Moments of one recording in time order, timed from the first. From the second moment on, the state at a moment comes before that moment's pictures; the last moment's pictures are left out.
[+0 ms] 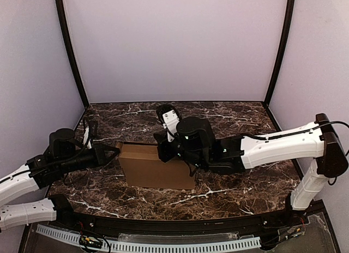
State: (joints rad) left arm -0.69 0.65 0.48 -0.24 0.11 -0.77; right arm 1.28 1.67 1.20 0.17 0.45 0.25
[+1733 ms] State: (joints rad) left arm -0.69 0.96 0.96 -0.49 0.21 -0.45; right arm 1.29 1.67 1.01 0.32 0.36 0.49
